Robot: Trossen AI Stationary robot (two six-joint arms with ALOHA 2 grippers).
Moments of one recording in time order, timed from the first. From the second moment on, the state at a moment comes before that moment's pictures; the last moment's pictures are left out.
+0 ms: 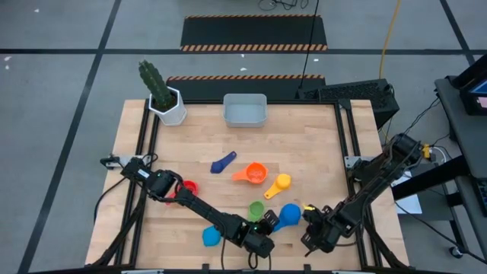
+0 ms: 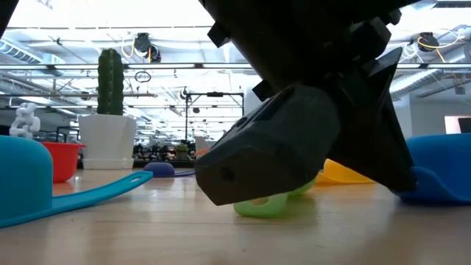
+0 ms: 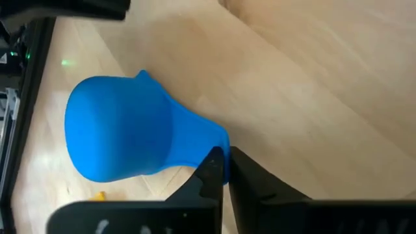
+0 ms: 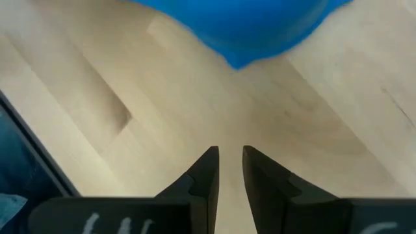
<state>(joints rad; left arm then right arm) -0.51 2.44 1.91 -0.42 -0.46 0.57 0.87 1.54 0.79 -0.47 0.13 1.64</state>
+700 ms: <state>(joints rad) -0.49 2.16 1.90 -0.52 -0.43 0.35 0.95 1.38 0.79 -0.73 0.30 1.64</state>
